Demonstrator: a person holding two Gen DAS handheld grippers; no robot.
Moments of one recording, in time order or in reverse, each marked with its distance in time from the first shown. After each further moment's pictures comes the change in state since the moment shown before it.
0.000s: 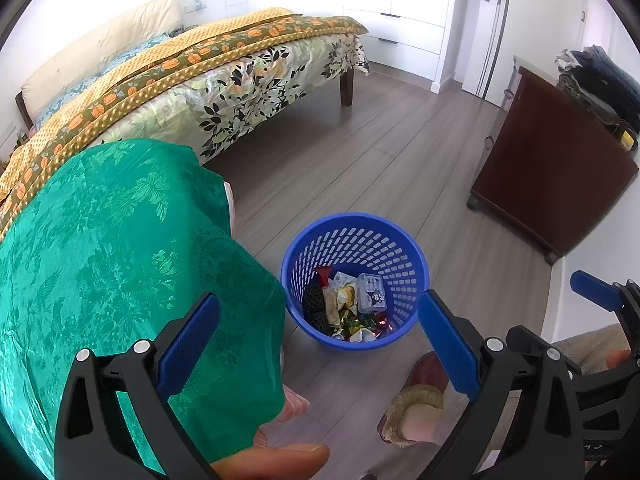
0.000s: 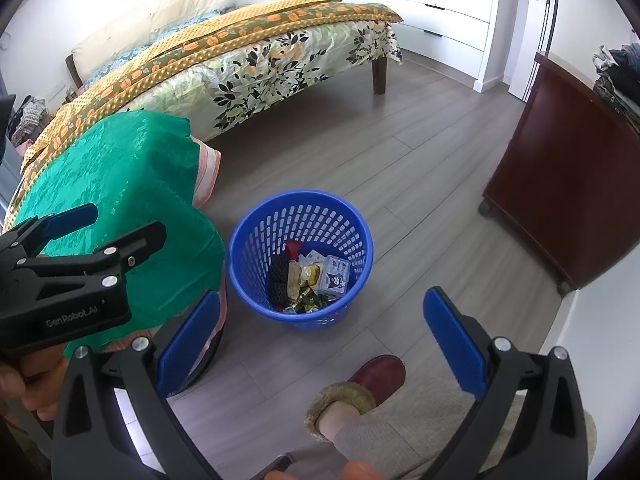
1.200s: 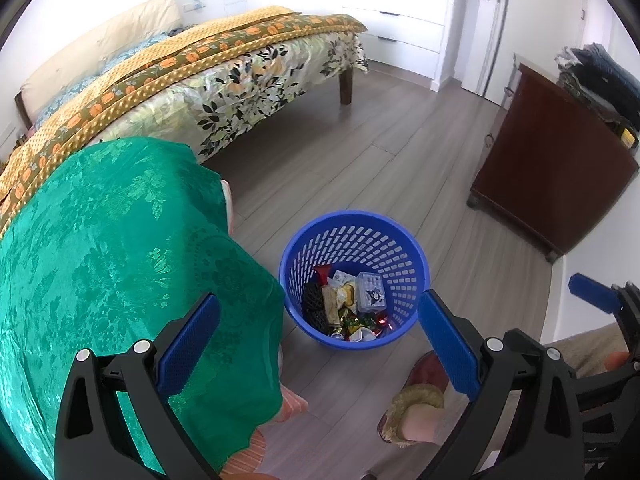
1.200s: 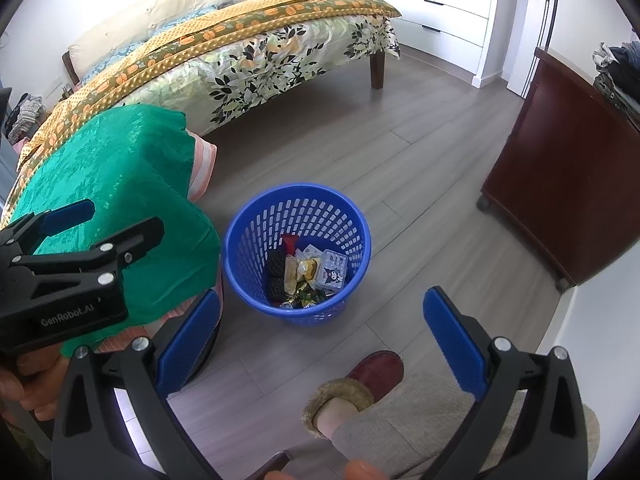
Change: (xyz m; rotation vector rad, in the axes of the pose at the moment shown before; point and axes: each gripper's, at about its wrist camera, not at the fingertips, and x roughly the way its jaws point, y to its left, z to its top) left arm 0.004 0.001 -0.003 -0.004 -0.001 0.001; right arm 0.009 -0.007 0.002 -0.010 0.020 -0.006
